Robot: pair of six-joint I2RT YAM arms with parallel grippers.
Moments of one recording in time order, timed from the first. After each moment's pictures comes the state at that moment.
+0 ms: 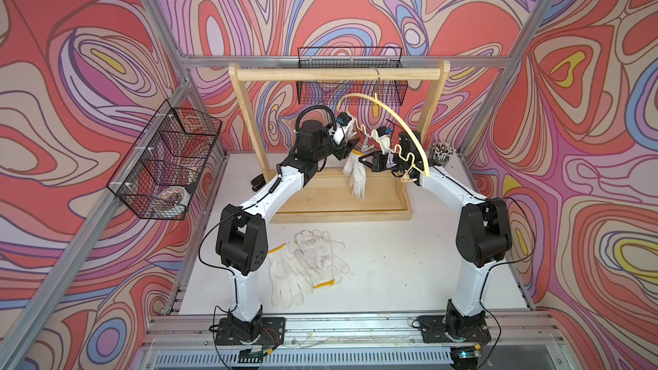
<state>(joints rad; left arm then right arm) -0.43 1.93 1.73 0.10 0.40 0.25 0.26 1.95 1.61 -0.15 -0.71 0.21</state>
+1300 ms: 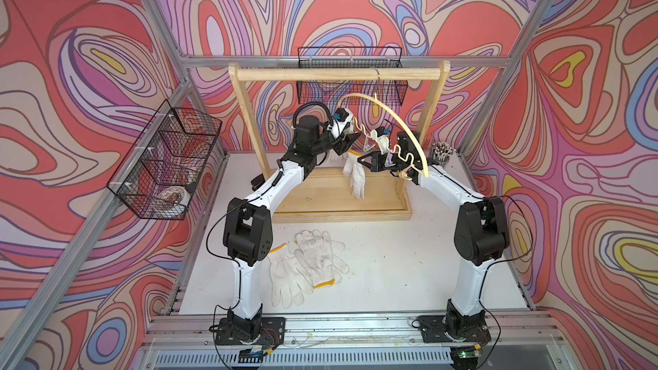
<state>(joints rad) -0.39 2.03 1.82 0.15 0.57 0.21 0.26 1.96 1.62 -0.17 -0.72 0.21</state>
